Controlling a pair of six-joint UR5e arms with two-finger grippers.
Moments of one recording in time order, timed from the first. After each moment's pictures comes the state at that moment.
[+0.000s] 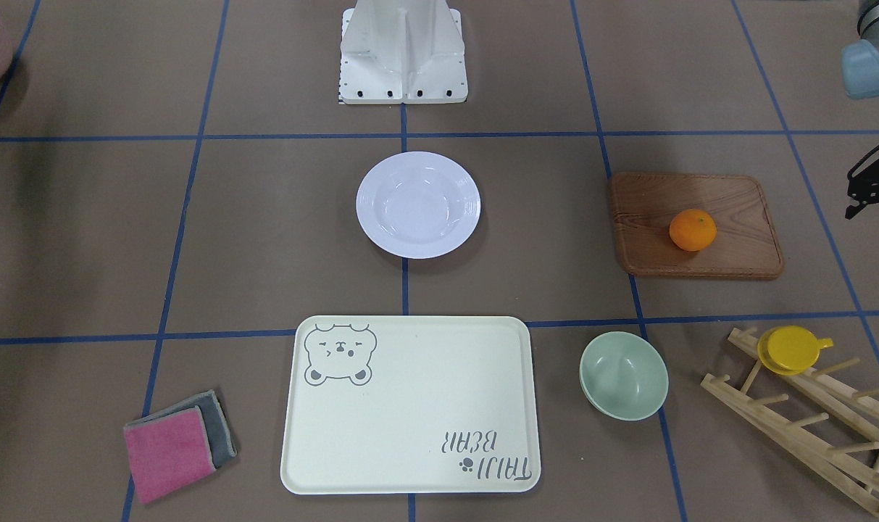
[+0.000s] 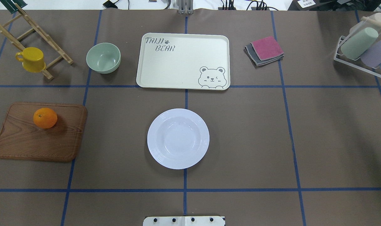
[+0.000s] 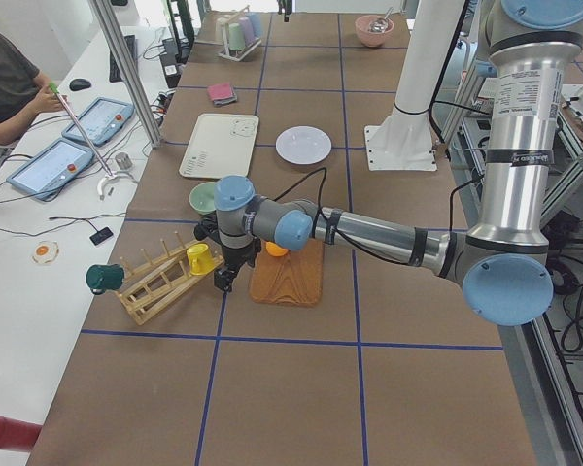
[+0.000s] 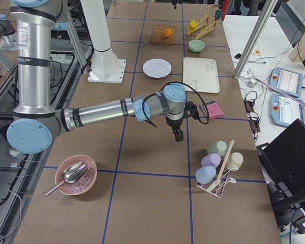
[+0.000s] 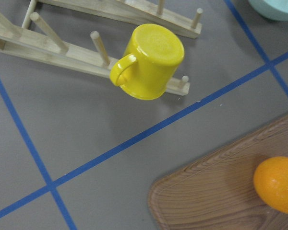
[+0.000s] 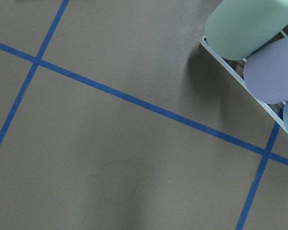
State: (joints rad) left arm -1.32 -1.61 -1.72 -1.65 -2.20 0.21; right arm 1.35 -1.63 1.86 -1.44 2.33 0.02
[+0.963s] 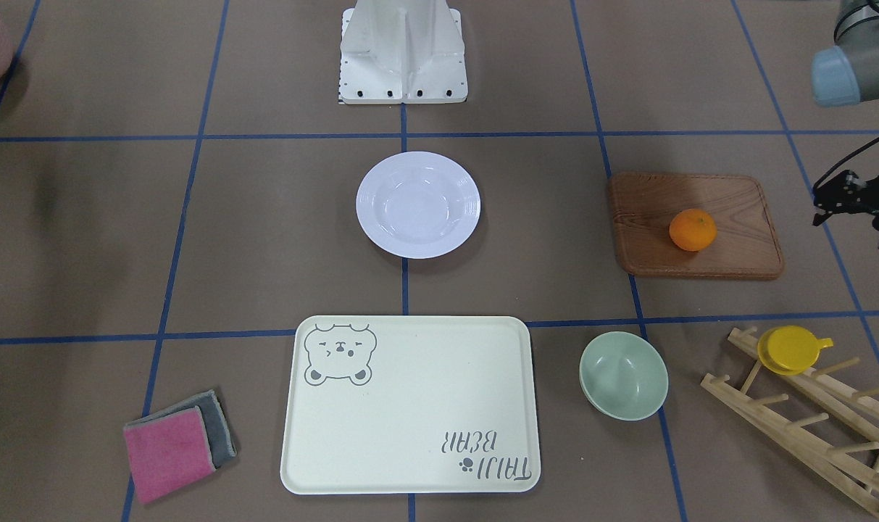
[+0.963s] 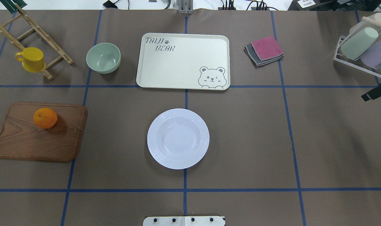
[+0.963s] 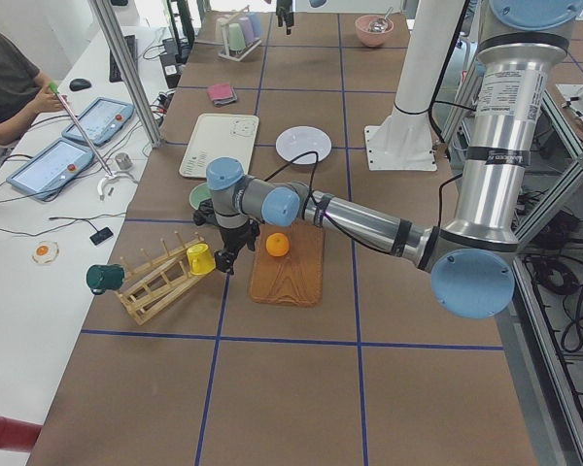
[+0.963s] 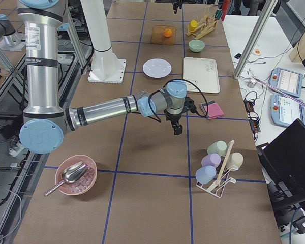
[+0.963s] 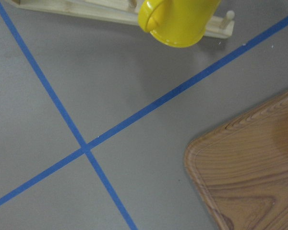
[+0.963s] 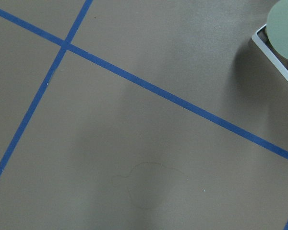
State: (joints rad) left arm -1.20 -1.70 -1.74 -1.59 -2.25 0.05; right arm 1.22 -1.60 1.85 -1.44 2.33 0.03
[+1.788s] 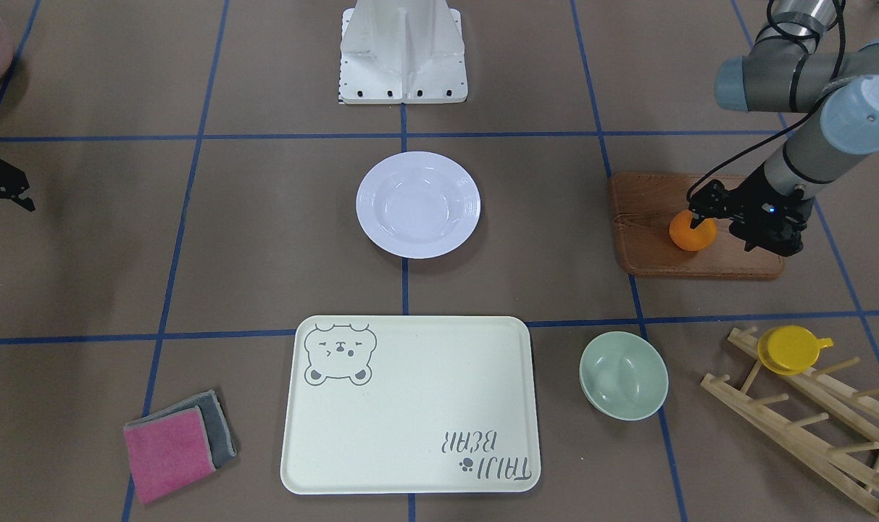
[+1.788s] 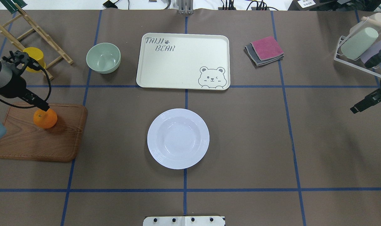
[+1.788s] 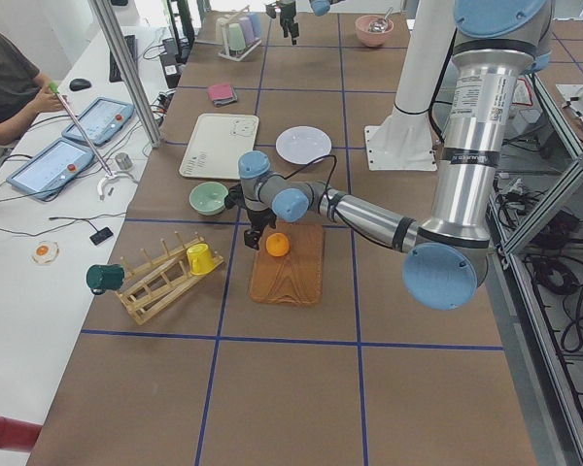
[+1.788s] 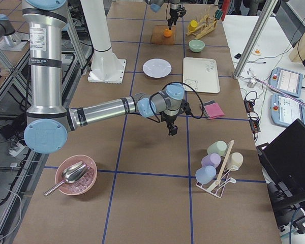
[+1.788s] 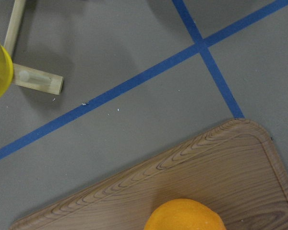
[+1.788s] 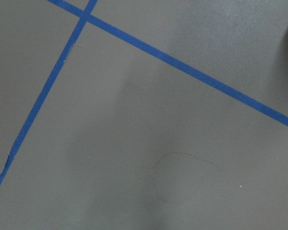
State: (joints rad) left arm -0.96 -1.69 -1.73 -1.80 -2.18 -0.27; right arm 1.13 -1.60 1.83 -1.44 2.32 0.06
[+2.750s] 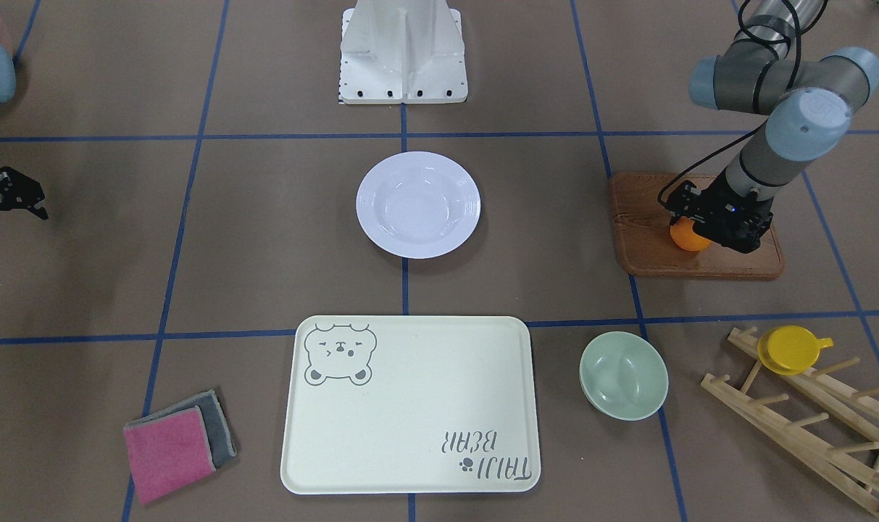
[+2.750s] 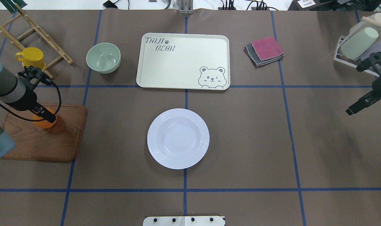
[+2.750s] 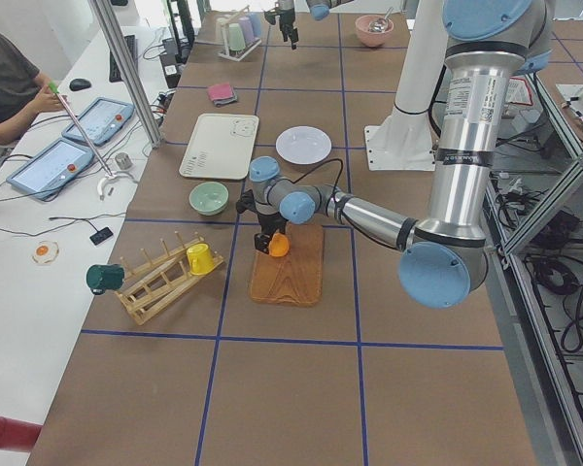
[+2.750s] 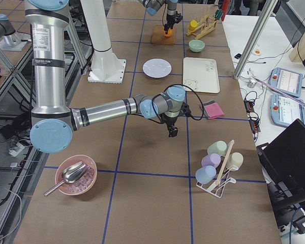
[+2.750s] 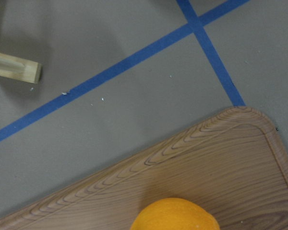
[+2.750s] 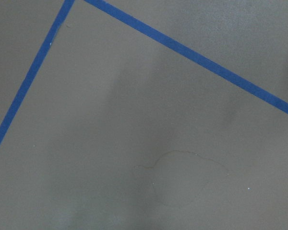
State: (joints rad) left arm -0.88 -1.68 -1.72 -1.81 -2.13 -0.30; right arm 1.11 -1.58 1.80 -1.44 2.29 0.06
